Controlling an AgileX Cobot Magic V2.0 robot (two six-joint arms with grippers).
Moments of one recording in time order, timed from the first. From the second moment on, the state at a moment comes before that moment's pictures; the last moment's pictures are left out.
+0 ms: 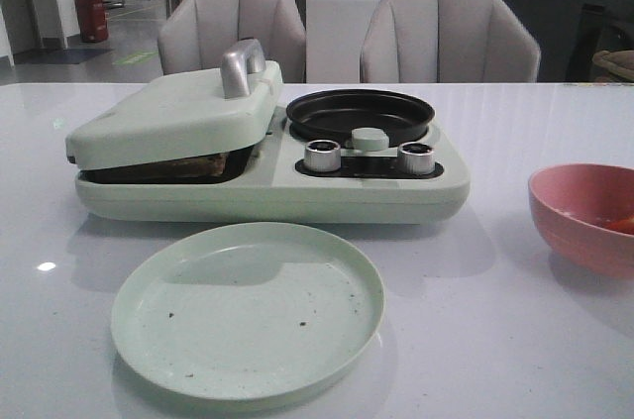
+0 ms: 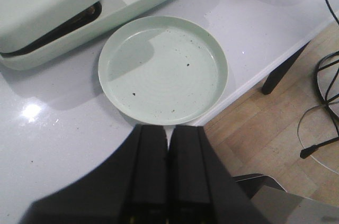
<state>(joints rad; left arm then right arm) -0.56 0.65 -0.66 -0.26 0.82 0.23 -0.08 1.57 -1.00 -0.06 0.67 0.20</state>
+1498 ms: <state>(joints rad) -0.56 0.65 -0.66 -0.26 0.81 0.23 0.56 1.91 -1.80 -1.20 0.95 0.55</state>
